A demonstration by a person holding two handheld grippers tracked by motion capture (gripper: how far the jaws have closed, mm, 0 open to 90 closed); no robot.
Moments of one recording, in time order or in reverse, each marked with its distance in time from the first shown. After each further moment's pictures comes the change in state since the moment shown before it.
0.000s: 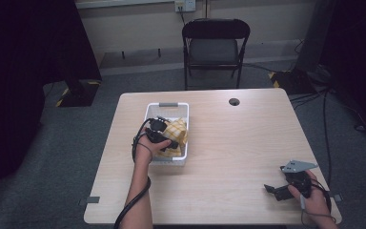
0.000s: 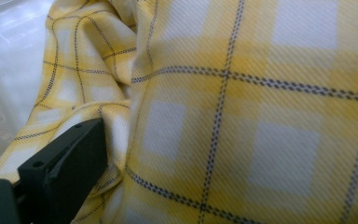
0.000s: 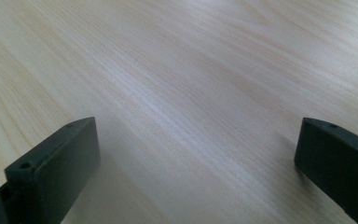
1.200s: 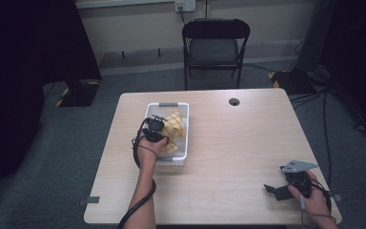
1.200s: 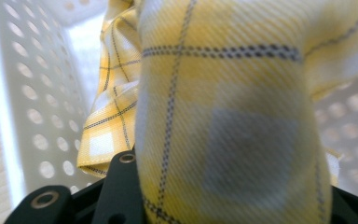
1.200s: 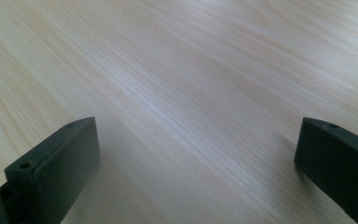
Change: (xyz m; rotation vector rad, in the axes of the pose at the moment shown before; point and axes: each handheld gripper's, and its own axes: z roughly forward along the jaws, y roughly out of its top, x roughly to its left) left arm -0.009 -0.004 -0.025 -0.074 0.178 -0.083; right arm 0.000 0.000 0.000 0.000 0.000 0.000
